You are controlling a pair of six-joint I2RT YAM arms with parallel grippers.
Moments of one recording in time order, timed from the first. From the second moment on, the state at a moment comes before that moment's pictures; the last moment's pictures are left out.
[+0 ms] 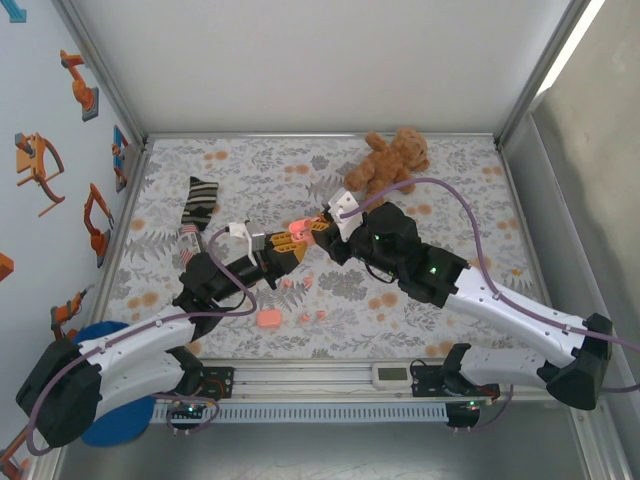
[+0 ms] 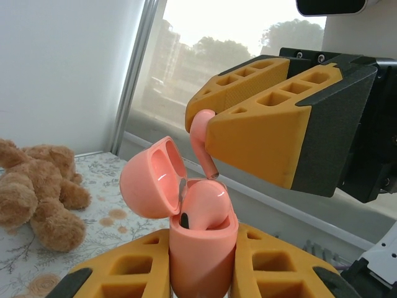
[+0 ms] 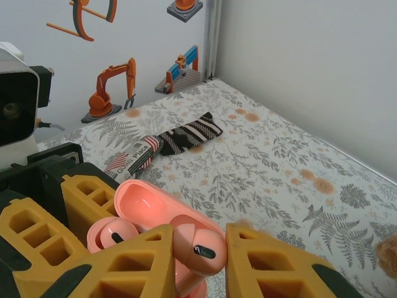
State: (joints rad) left arm -0.76 0.99 0.35 0.87 0.42 -0.38; right arm 0.99 1.13 1.04 -0.18 0.06 -0.03
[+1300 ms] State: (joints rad) left arm -0.77 0.98 0.35 0.87 0.39 -0.39; right arm 0.99 1.13 1.04 -0.21 0.02 -0.01
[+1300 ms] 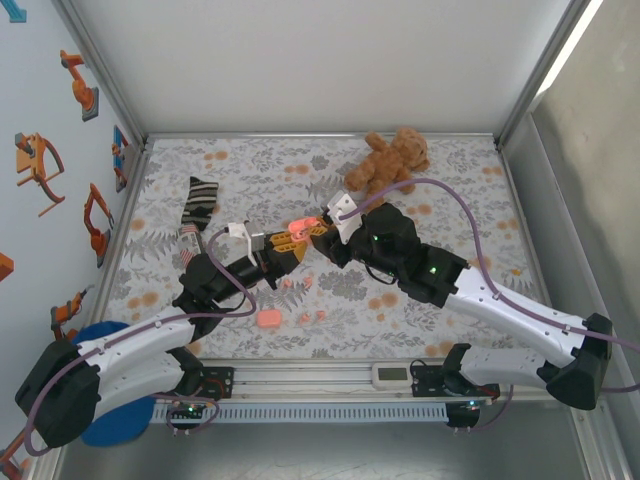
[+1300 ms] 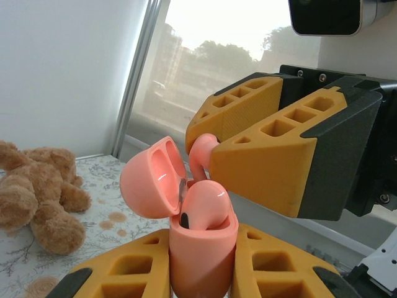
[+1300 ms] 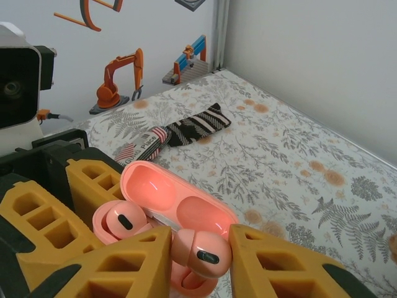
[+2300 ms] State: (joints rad) left arm -0.78 1.05 0.35 0.92 0.38 -0.39; right arm 0.98 1.16 1.18 -0.31 0.04 0.07
